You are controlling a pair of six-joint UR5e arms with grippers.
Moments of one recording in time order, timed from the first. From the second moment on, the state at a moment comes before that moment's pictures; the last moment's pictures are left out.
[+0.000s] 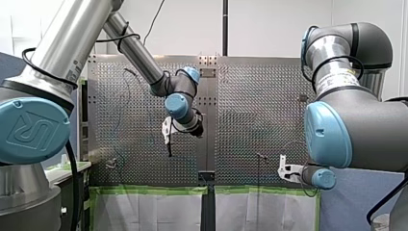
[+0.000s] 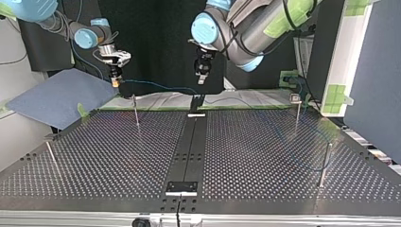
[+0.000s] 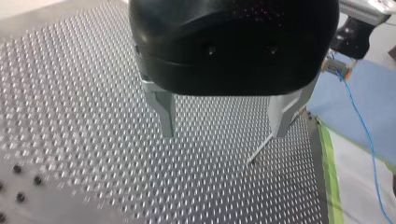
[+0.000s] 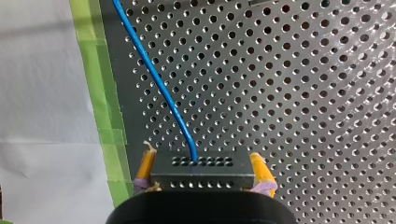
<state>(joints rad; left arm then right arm) -0.67 -1.97 -1.86 -2.84 -1.91 -2.05 1.60 -0.65 1.88 -1.03 1.14 1.64</state>
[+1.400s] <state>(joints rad) -0.86 -2.33 -1.72 -2.48 -1.84 -2.14 1.60 -0.65 1.88 -1.03 1.14 1.65</state>
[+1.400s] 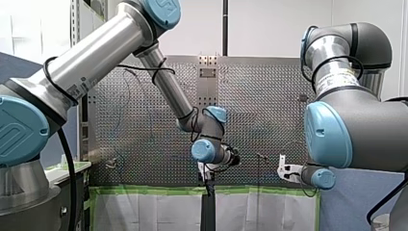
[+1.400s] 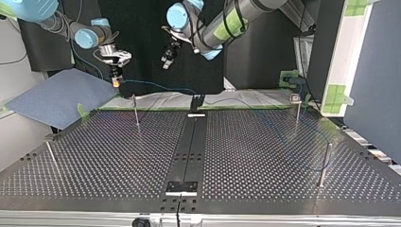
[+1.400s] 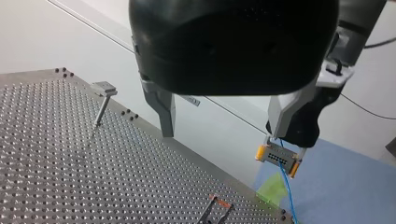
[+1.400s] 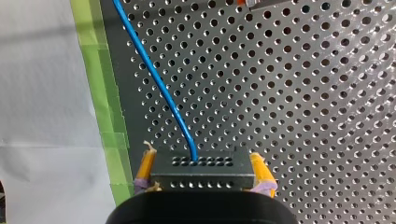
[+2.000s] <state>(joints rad) -0.79 -2.48 -1.61 -2.37 -1.79 -2.11 1.60 -0.65 1.88 -1.04 1.14 1.65</state>
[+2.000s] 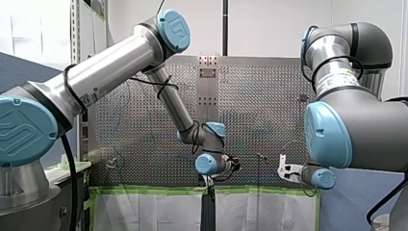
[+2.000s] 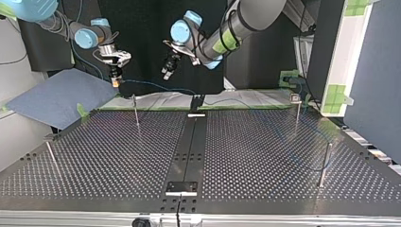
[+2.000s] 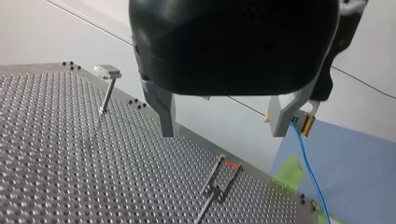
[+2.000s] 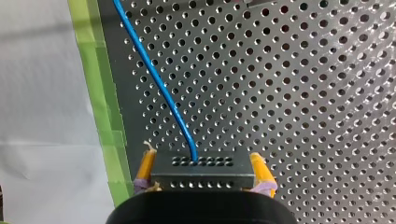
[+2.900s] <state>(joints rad) -0.71 -2.72 -1.48 -2.42 -1.78 -2.08 1.60 -0.65 1.88 -1.04 1.16 1.66</state>
